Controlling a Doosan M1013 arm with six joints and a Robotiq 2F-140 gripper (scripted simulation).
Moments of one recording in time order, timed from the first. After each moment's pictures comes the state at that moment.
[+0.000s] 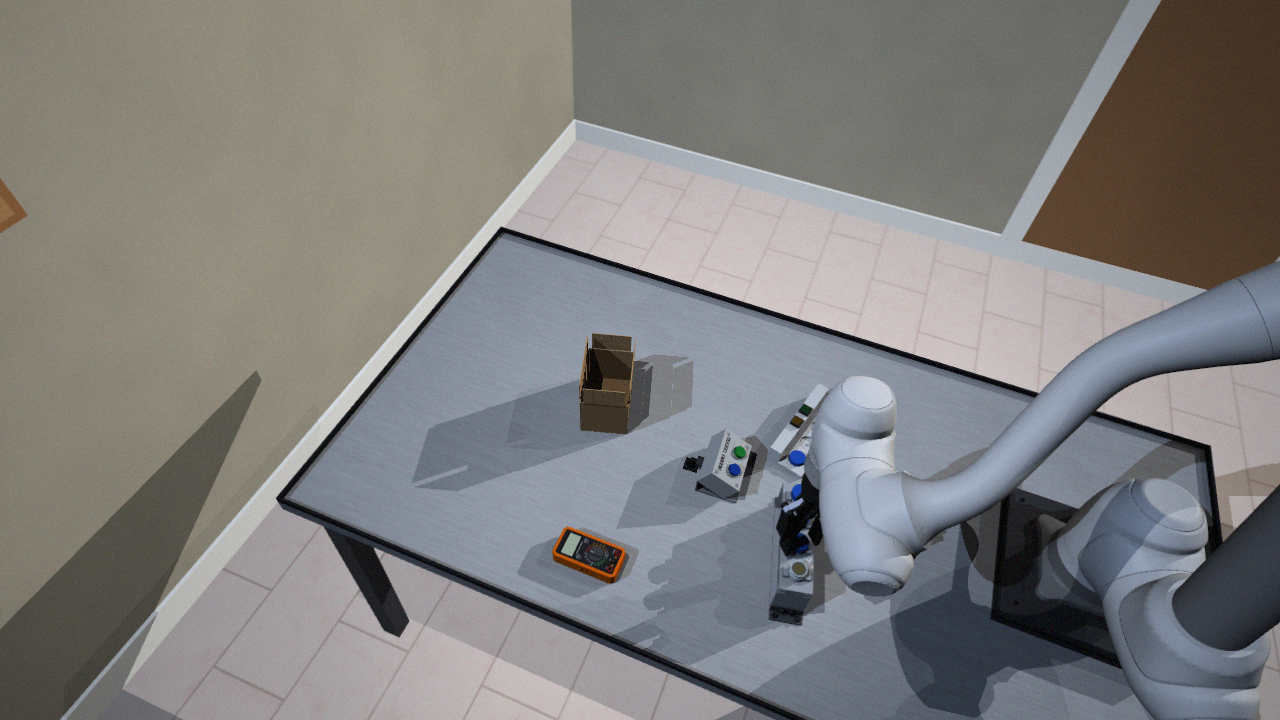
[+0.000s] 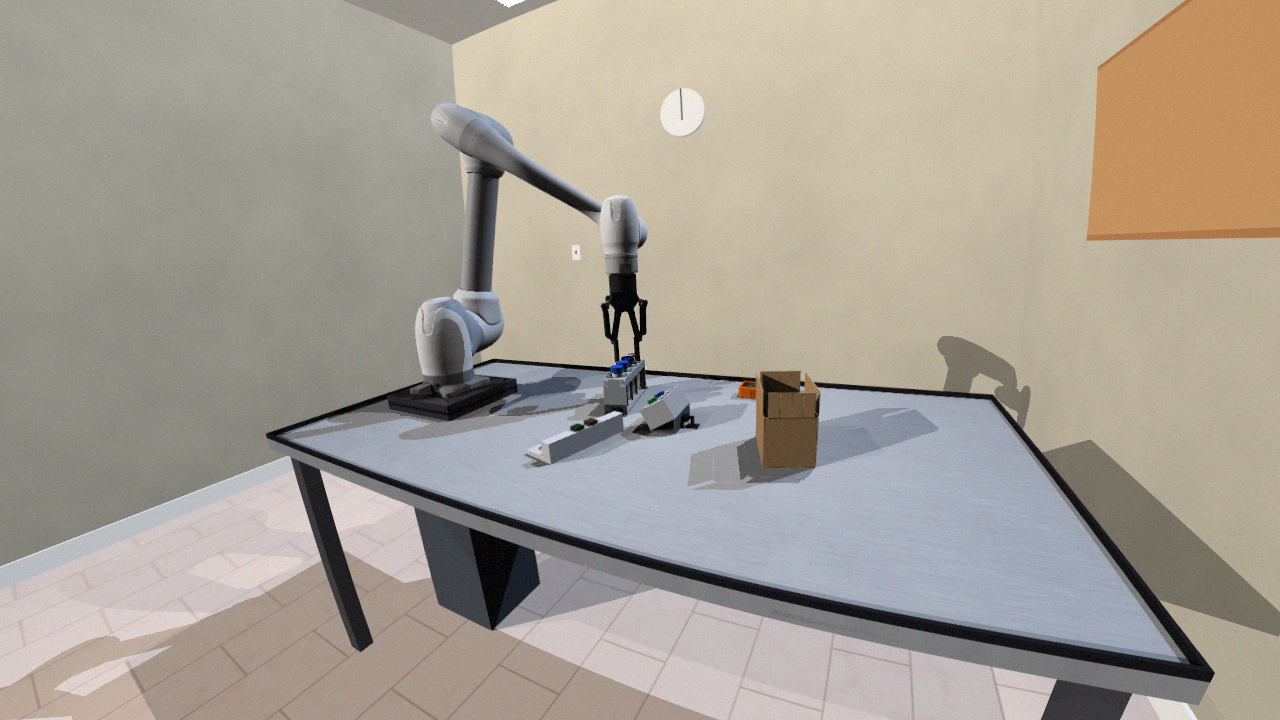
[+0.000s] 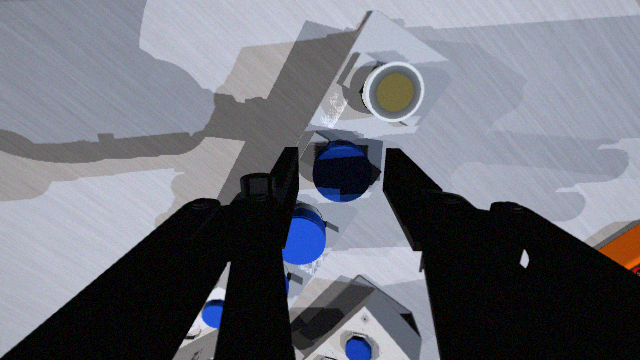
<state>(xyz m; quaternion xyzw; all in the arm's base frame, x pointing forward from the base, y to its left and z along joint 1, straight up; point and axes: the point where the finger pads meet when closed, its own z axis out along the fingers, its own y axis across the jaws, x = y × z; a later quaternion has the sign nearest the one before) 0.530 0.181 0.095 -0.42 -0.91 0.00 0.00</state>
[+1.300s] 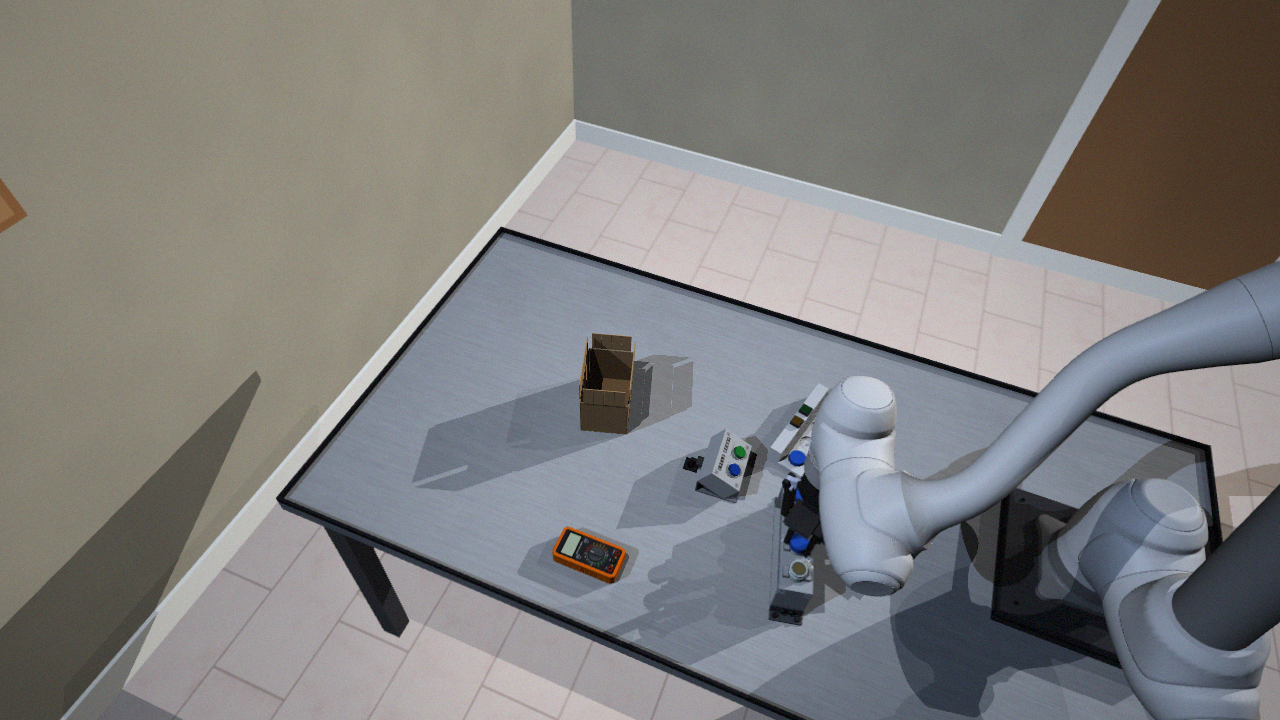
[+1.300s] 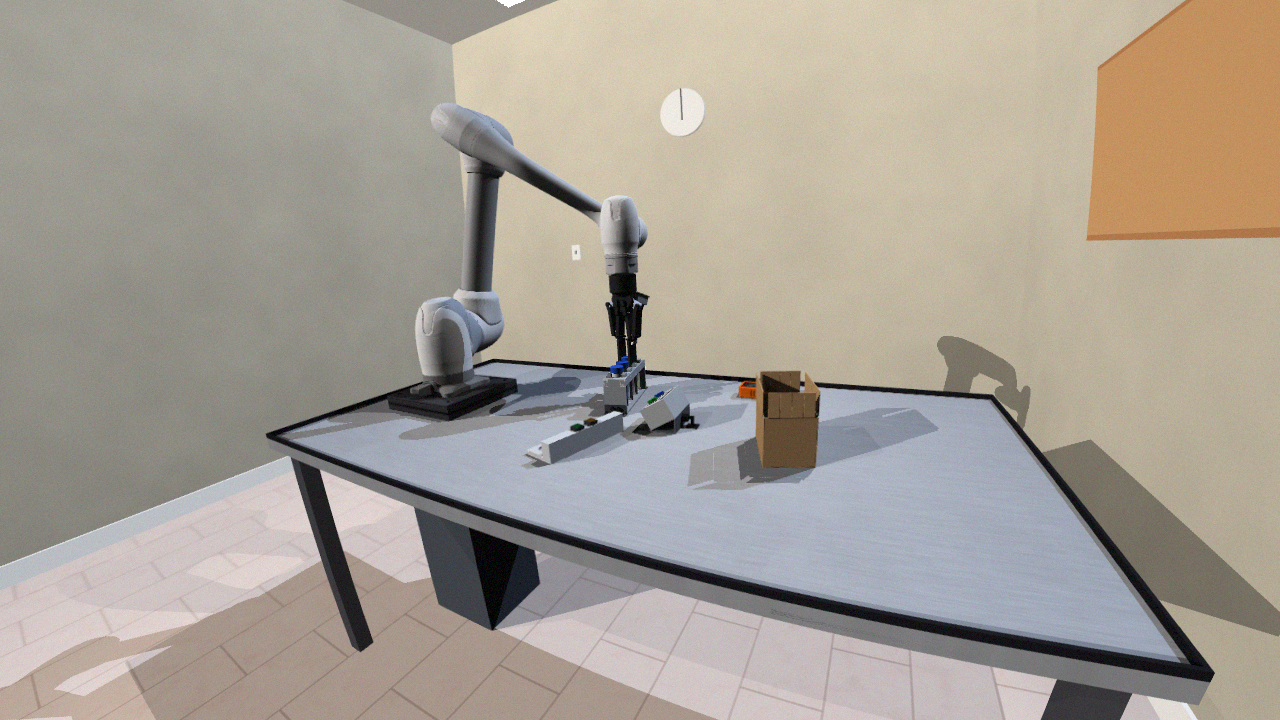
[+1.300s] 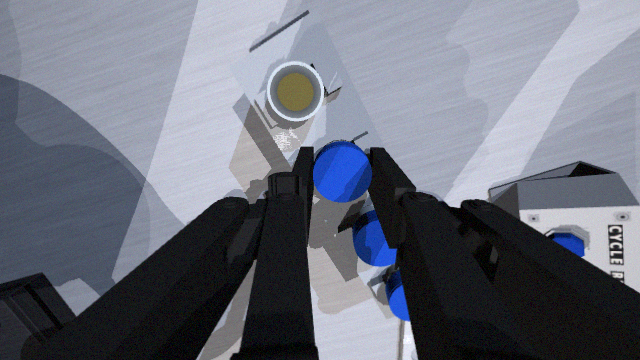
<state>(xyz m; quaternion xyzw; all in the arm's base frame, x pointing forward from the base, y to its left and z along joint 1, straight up) 0.530 0.181 0.095 -0.82 -0.57 0.00 0.00</state>
